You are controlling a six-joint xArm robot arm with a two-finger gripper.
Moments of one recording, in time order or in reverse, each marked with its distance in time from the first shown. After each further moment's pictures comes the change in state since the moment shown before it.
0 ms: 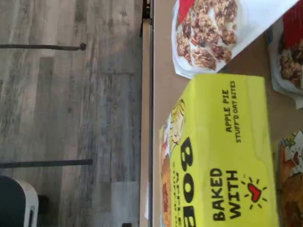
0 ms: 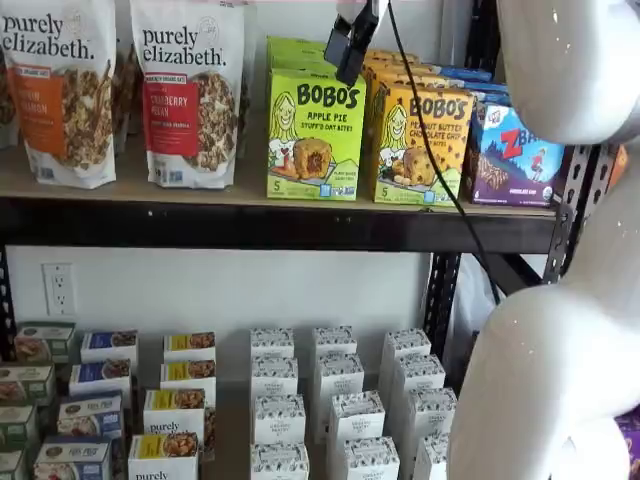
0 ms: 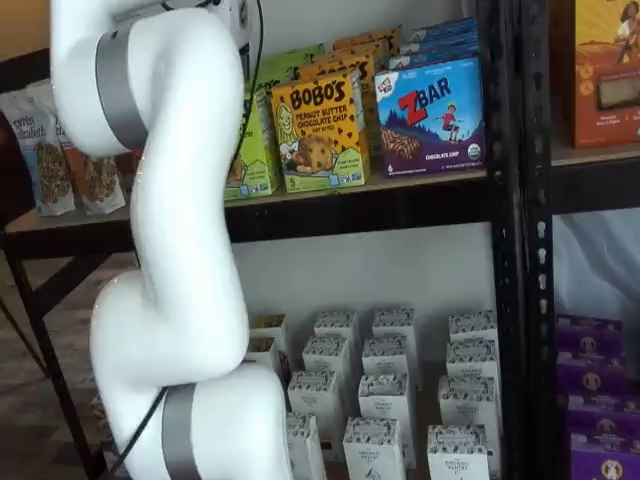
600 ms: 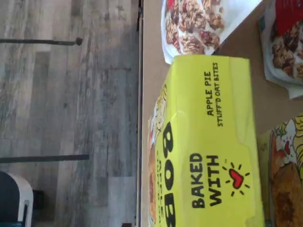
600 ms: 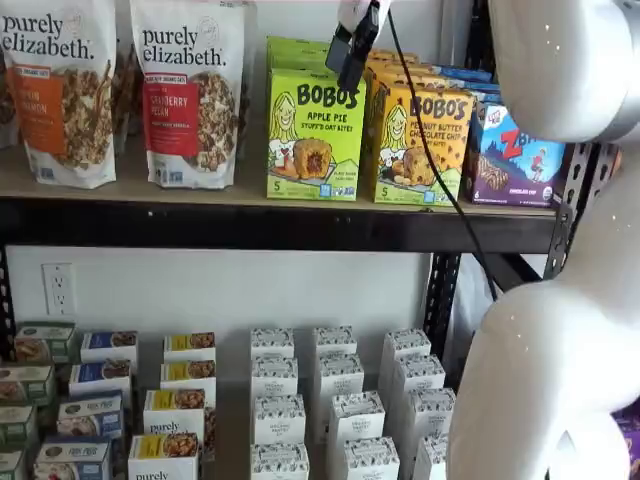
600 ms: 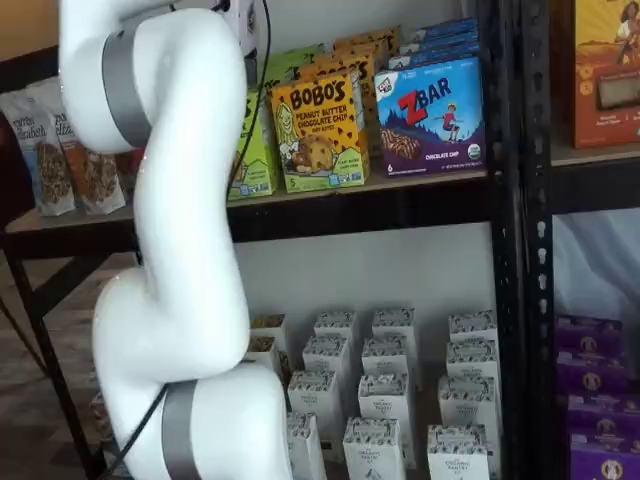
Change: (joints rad) arm -0.012 0.036 -0.015 -0.011 -0.005 -0.020
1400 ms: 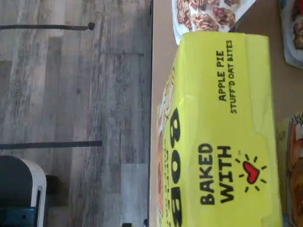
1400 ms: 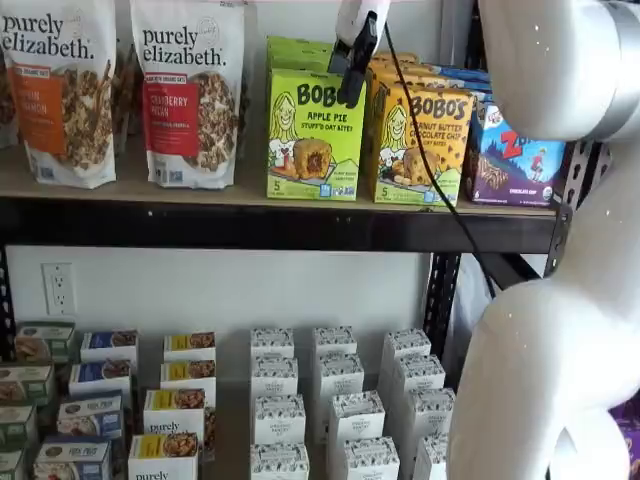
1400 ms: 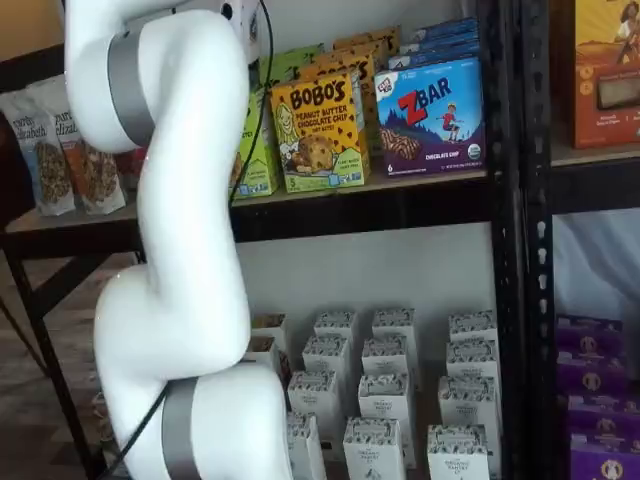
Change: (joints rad) arm 0.015 0.030 -0.008 -0.034 0.030 0.003
